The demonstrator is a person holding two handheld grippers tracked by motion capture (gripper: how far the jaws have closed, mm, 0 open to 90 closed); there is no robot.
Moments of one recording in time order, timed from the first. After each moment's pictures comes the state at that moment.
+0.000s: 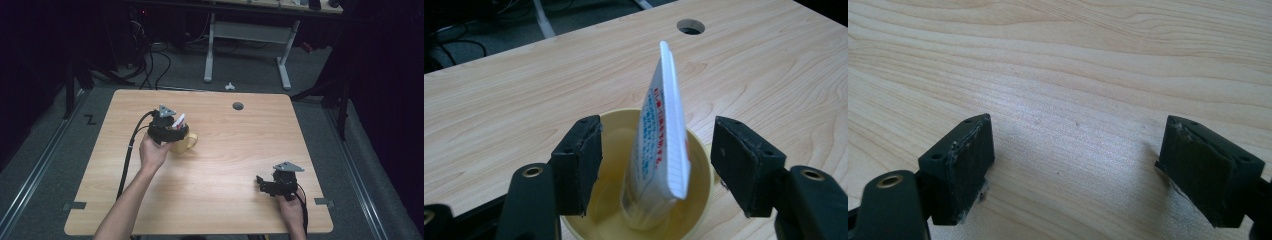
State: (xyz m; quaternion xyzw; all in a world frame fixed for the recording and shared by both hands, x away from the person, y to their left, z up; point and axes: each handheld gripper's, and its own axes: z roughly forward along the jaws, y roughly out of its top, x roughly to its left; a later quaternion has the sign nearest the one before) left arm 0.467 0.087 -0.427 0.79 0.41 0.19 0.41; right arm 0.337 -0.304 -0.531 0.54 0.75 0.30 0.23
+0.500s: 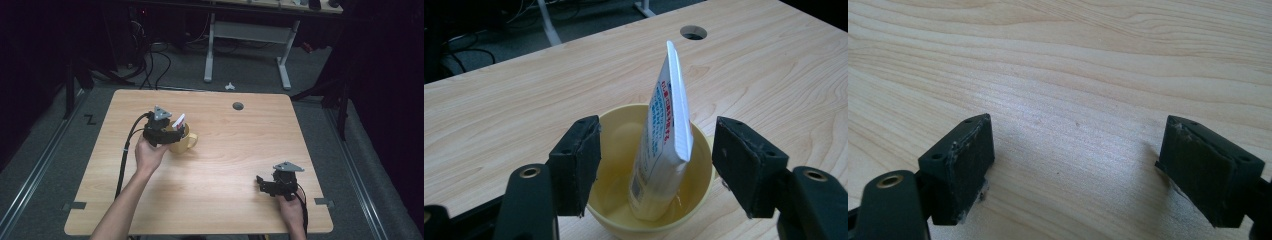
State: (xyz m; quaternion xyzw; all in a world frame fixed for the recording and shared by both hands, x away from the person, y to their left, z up) left arm 0.457 0.100 -0.422 0.78 0.41 0.20 0.42; right arm 0.337 -0.304 -0.531 0.54 0.75 0.30 0.23
